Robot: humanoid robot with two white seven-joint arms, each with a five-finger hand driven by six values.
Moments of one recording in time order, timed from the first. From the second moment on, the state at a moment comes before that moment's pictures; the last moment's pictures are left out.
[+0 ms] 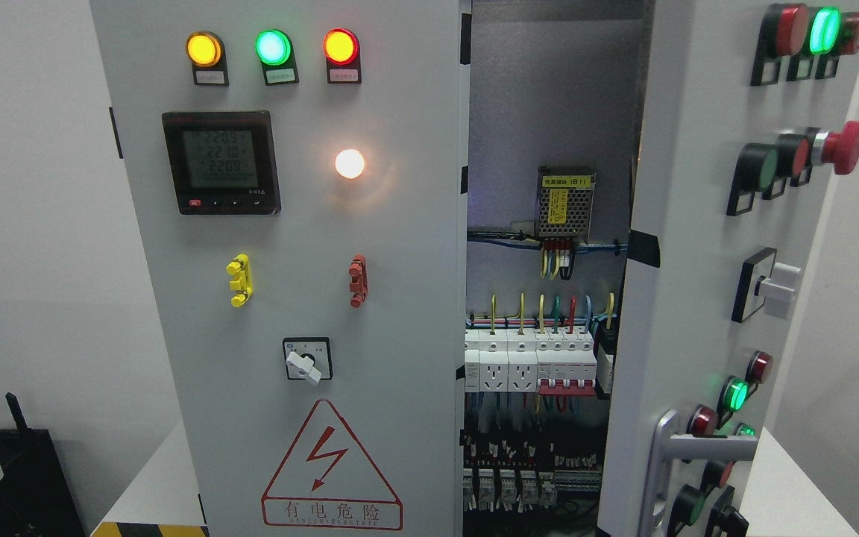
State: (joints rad) left arm 0.73 0.64 0.14 -1.51 0.95 -0.36 -0.50; right arm 0.10 0.12 0.04 -0.07 -0.12 -0.02 0.08
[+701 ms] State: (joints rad) left arm 0.58 1.11 0.35 -1.67 1.39 -0.23 -0.69; right arm 0.10 0.12 0.04 -0.07 -0.12 -0.02 0.08
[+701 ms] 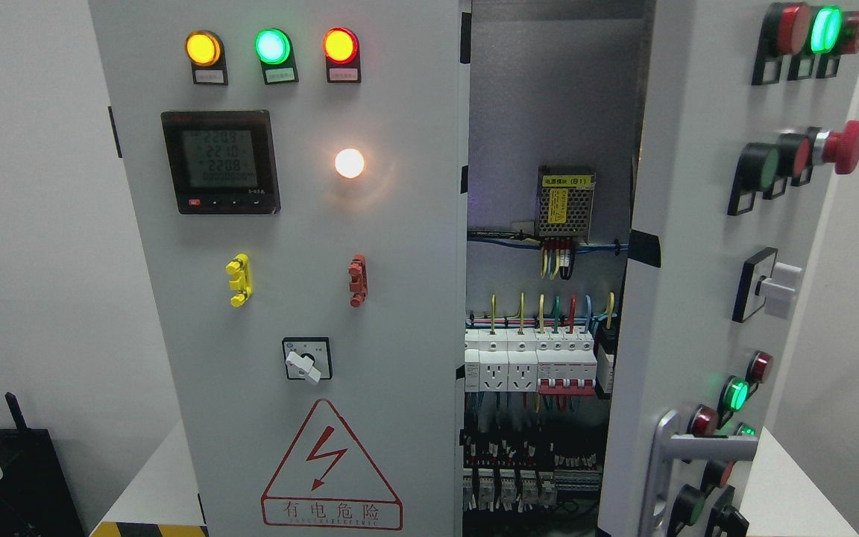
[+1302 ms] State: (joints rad) left arm -0.05 1.29 0.02 -1.71 1.44 -0.23 -0.70; right arm 0.10 0.12 0.04 -0.07 -0.12 -0.02 0.08
